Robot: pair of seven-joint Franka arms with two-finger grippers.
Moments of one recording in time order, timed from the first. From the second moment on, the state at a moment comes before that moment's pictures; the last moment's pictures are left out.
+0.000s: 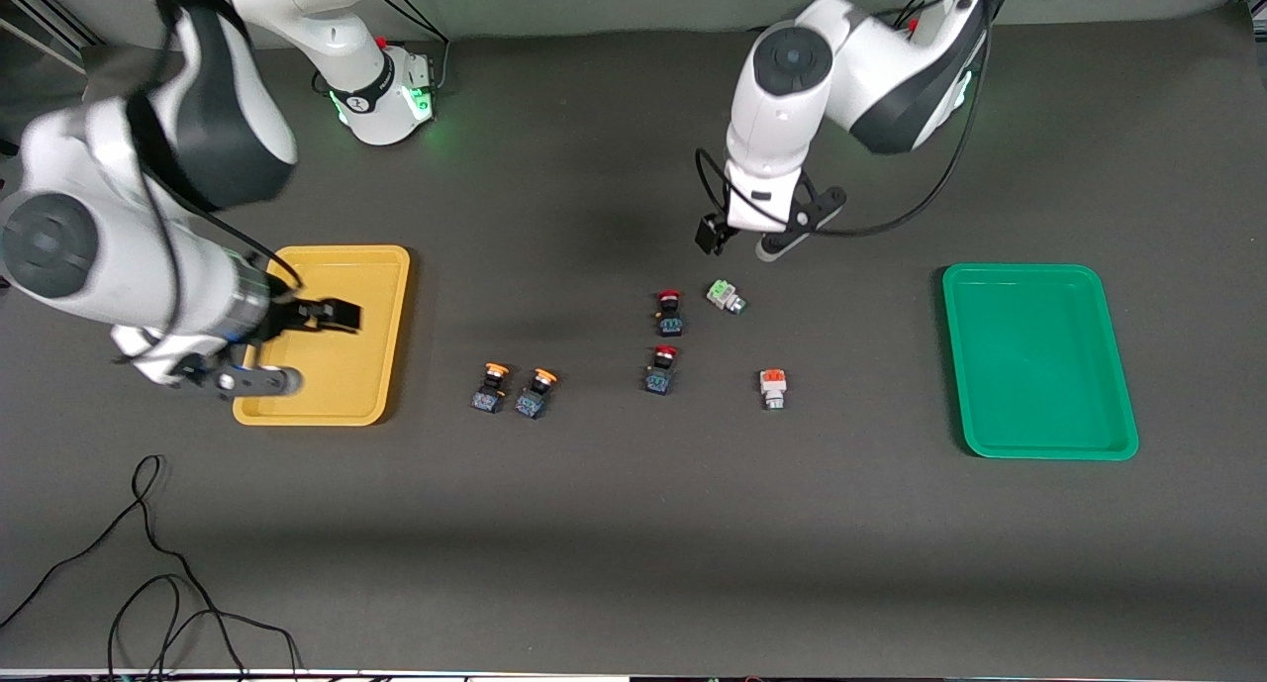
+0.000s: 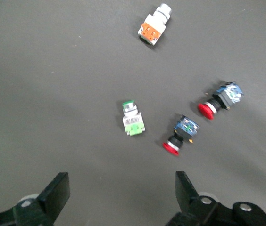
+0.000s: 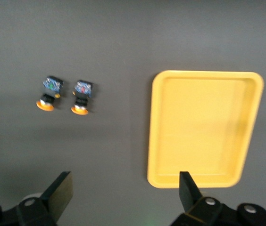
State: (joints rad) left arm -0.37 0.10 -0.37 -2.09 -0.02 2.19 -1.39; right arm 0.20 0.32 0.06 -1.49 -0.01 1.62 0.30
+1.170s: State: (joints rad) left arm -0.38 0.49 -0.36 -2.12 0.38 2.53 -1.71; right arm 0.32 0.54 0.05 -1.80 0.04 2.30 0.51
